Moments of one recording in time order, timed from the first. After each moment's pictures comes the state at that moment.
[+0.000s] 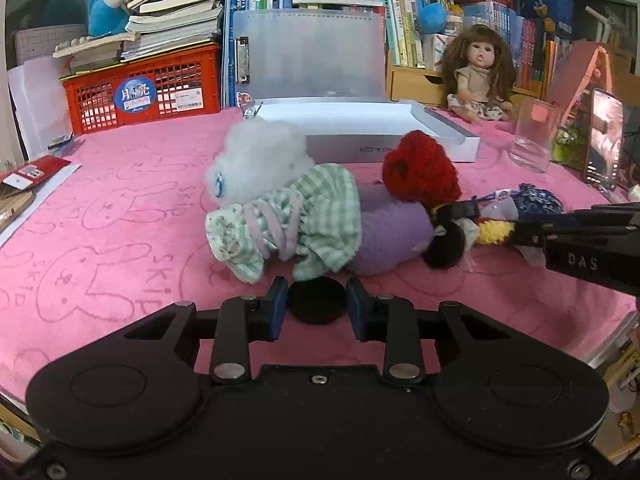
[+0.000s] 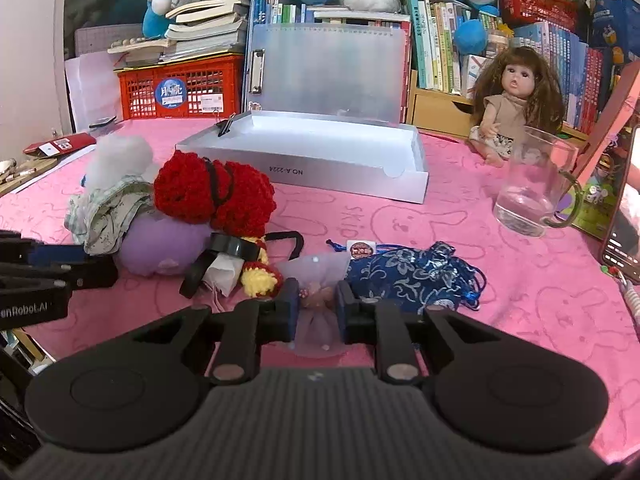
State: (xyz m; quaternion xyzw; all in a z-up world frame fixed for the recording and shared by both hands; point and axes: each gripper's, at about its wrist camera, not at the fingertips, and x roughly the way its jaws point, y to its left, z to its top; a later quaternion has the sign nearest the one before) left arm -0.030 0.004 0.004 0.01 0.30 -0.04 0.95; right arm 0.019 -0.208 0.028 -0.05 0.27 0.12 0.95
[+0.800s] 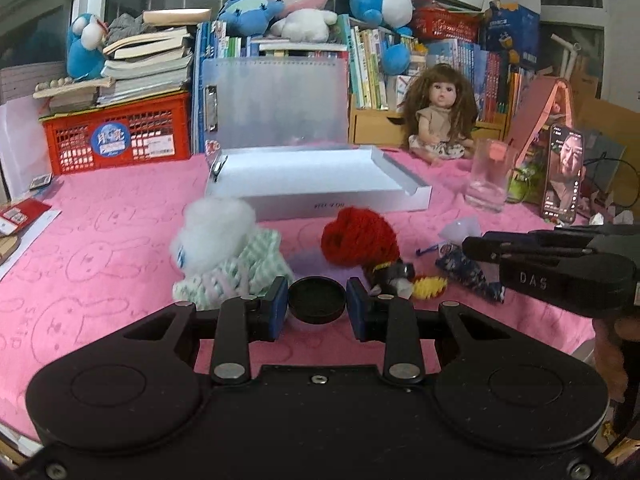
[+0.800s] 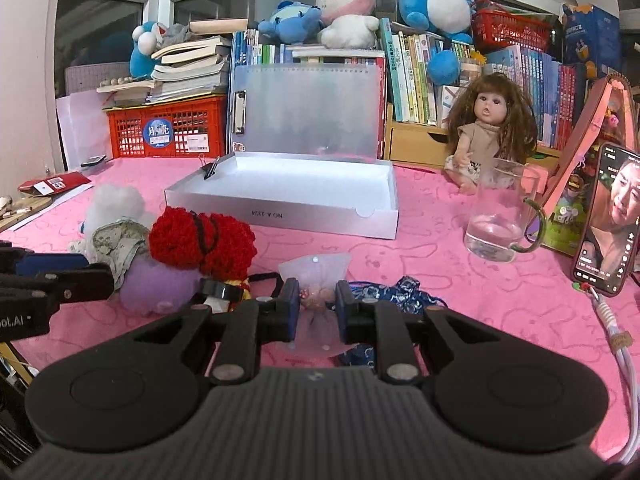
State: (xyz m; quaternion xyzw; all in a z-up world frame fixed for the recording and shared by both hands) left arm -0.043 -0.013 0.051 0.01 0.25 -0.09 0.96; right arm 0.007 -0.221 0.053 -0.03 0.23 0.10 0.97
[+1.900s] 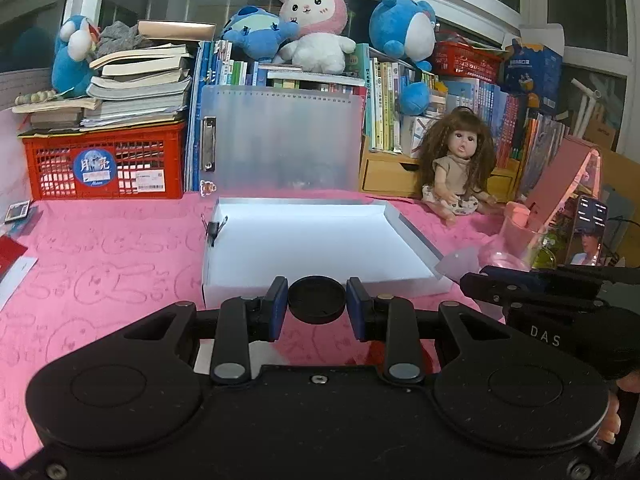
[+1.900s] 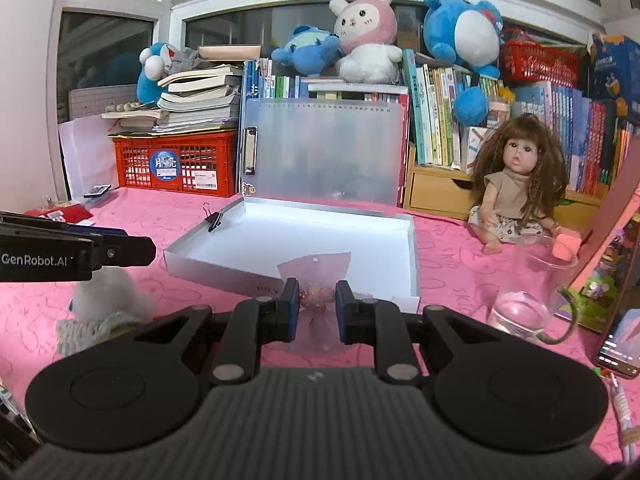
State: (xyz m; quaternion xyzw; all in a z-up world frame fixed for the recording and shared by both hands) left arm 0.068 0.011 0.097 -0.03 0.24 -0.11 0.97; right arm 0.071 -0.208 0.092 -0.03 0.20 0.13 0.97
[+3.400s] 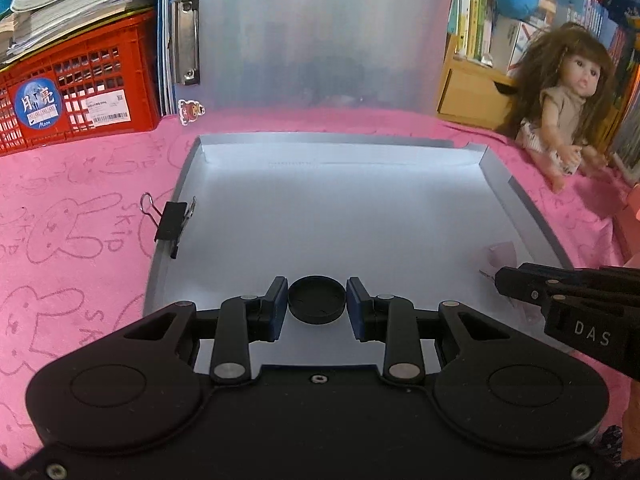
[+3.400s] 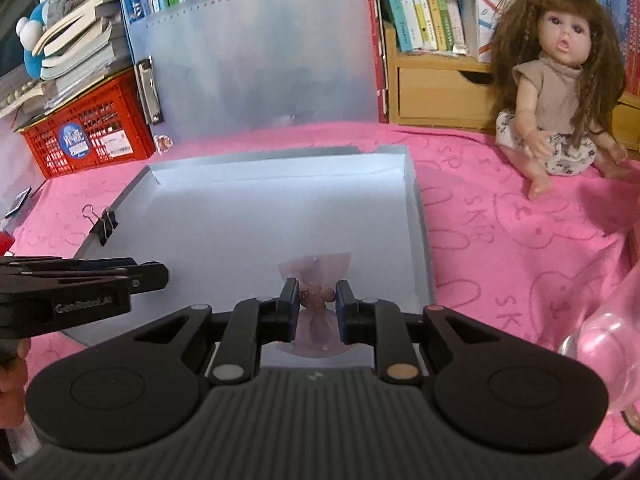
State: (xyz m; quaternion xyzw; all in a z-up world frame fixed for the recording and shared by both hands) left arm 0.304 -0.012 0.030 -0.02 0.41 -0.05 0.91; right arm 0.274 -0.221 0.053 0.04 0.38 0.09 0.92
